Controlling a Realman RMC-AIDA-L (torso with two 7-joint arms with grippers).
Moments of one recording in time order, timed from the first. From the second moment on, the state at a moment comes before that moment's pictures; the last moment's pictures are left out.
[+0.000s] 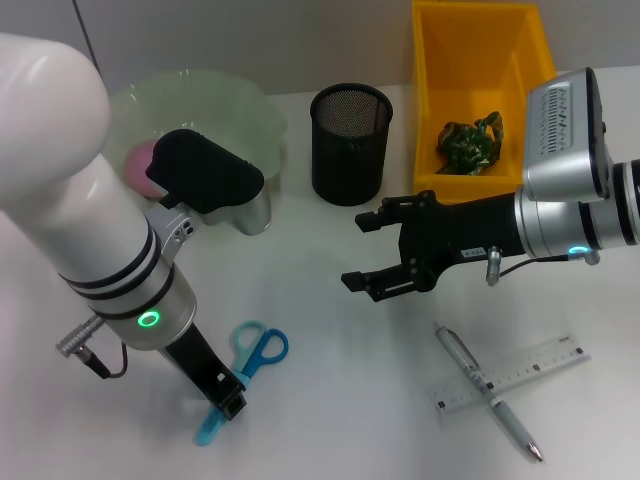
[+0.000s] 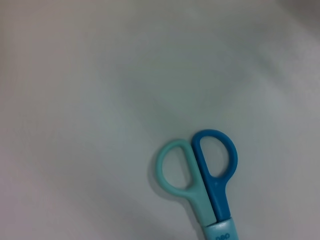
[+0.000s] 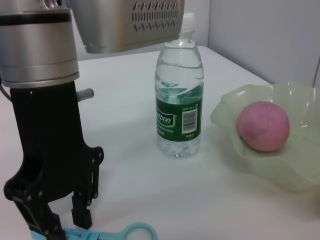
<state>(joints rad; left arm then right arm) -0.77 -2.08 1.77 1.11 2.50 1.53 -2.85 0.59 2.06 -1.10 -0.73 -1.93 -1.29 1.37</state>
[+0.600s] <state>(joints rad) -0.76 -2.08 1.79 1.11 2.51 1.53 -2.84 0.59 2.06 -1.10 -0.73 -1.93 -1.30 1.37</state>
